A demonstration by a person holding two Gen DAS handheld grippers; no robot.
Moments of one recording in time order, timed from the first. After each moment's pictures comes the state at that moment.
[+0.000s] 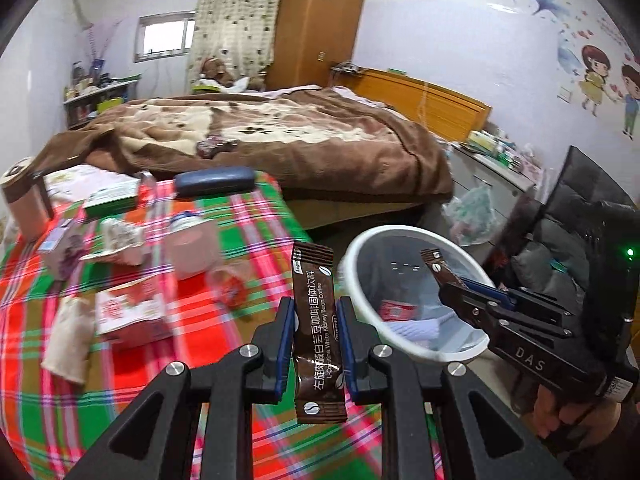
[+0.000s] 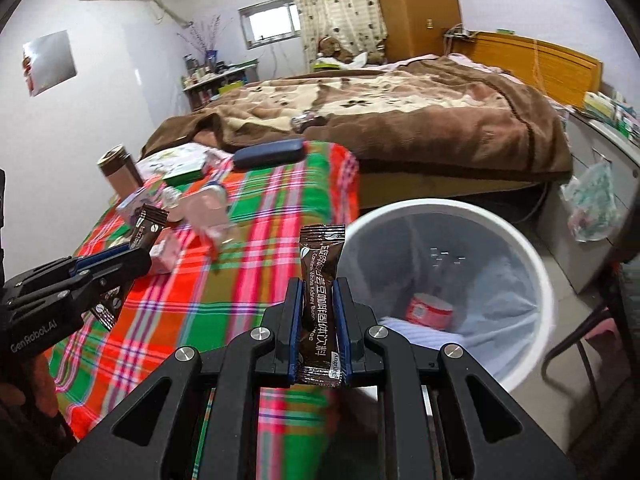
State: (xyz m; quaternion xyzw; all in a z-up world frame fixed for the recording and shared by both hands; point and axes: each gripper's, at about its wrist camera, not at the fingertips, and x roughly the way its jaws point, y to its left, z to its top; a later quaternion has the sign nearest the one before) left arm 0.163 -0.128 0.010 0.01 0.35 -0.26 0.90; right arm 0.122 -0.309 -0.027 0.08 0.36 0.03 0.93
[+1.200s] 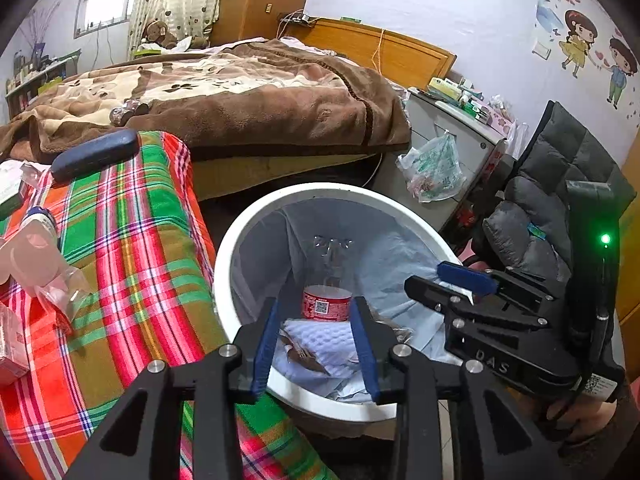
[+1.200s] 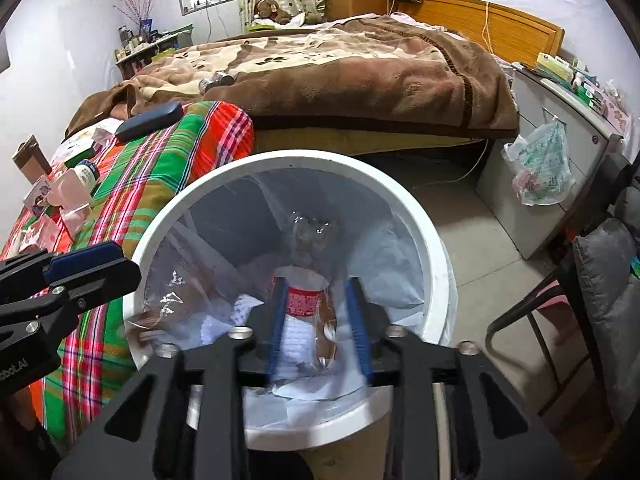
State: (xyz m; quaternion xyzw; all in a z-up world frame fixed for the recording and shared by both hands) left arm 0.199 -0.258 -0.042 0.04 0.42 -0.33 0.84; right arm 0.144 -0.395 -0.066 0.06 0.44 -0.06 0.90
